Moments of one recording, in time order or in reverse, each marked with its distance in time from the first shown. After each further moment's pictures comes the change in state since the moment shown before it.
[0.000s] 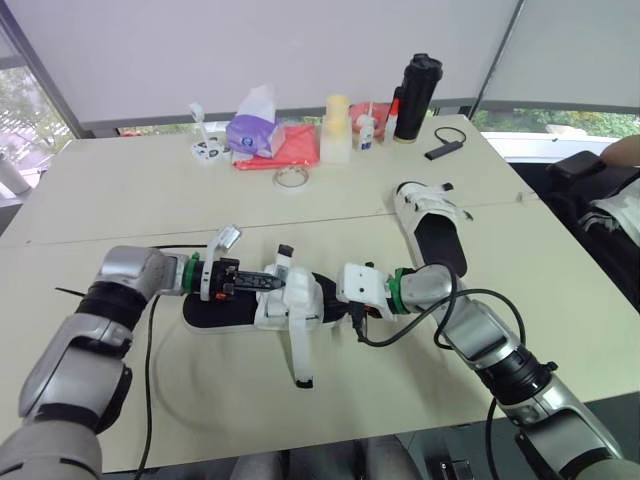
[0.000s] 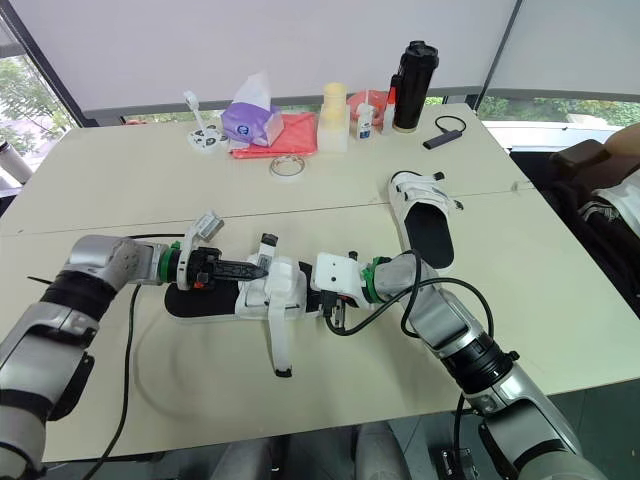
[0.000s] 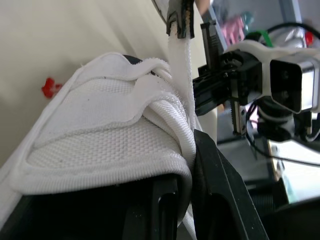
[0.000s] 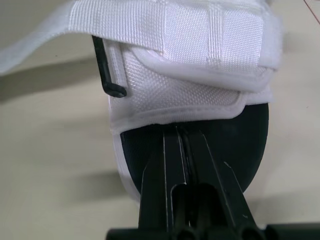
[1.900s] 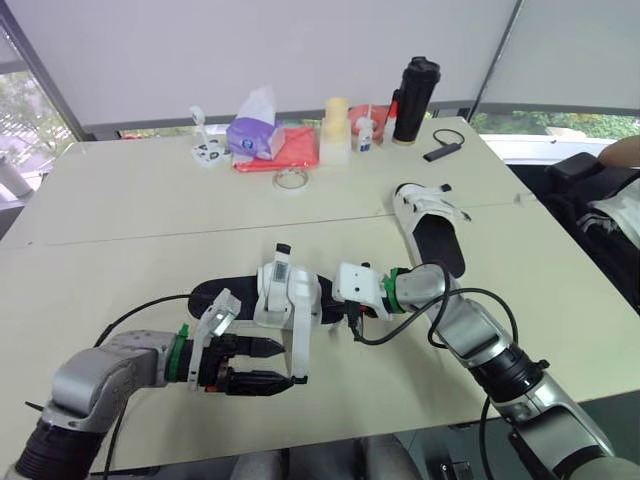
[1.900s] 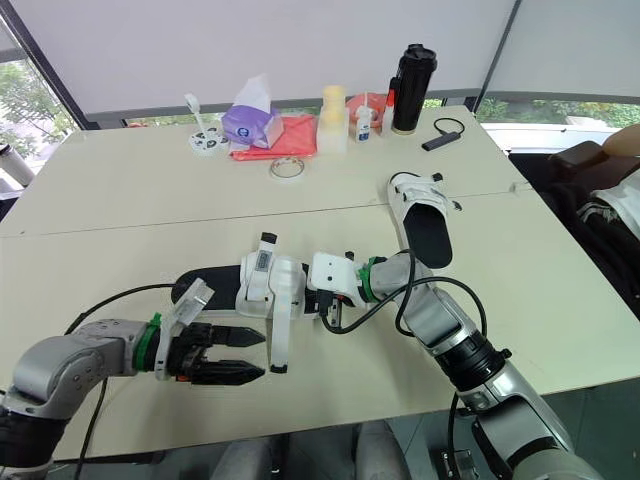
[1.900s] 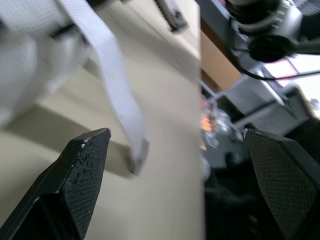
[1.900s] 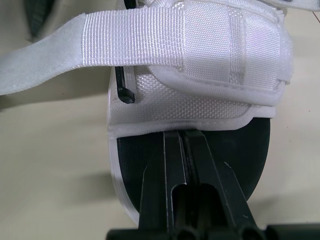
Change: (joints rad) left arm 0.780 -0.012 0.357 -1.016 -0.027 -0.052 0.299; right arm -0.010 0.034 0.004 0.044 -0.020 -0.009 0.007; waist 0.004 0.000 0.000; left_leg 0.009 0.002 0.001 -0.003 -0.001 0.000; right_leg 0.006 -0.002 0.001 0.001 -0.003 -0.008
